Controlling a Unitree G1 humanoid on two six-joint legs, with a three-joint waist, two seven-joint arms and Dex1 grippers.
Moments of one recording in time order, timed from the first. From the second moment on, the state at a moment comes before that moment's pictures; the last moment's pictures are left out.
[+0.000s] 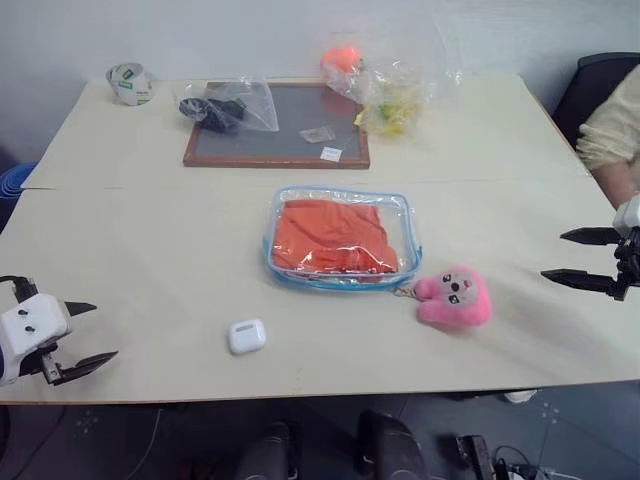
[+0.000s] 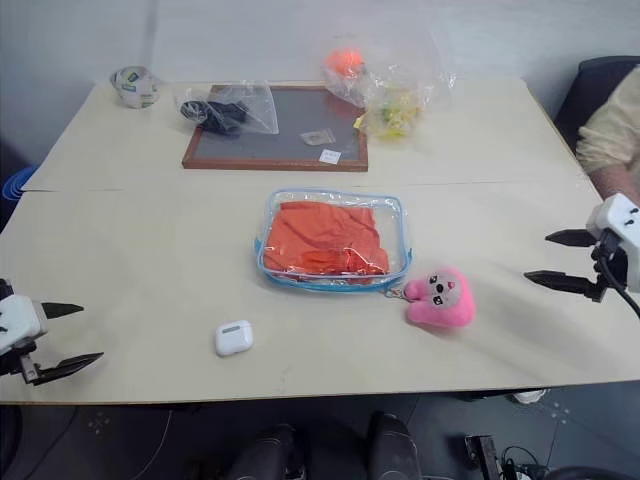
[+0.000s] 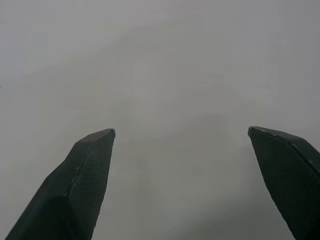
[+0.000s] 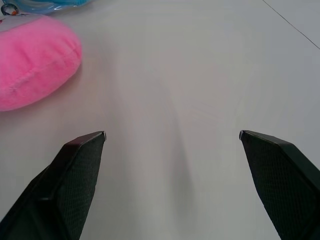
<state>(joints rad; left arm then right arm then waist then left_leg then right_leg) 0.30 1.06 0.58 0.08 -0.21 -0.02 -1.09 -0.58 -1.13 -0.15 0.74 0.21 0.03 1.42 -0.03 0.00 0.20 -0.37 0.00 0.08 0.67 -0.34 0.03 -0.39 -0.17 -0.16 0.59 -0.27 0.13</state>
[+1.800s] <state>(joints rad) -0.12 0.83 -0.06 -0.37 -0.22 0.43 -0.90 -0.50 -0.95 -0.16 -0.41 0.76 0.67 1.21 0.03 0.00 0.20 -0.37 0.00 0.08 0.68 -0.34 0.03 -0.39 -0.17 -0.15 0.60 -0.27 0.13</state>
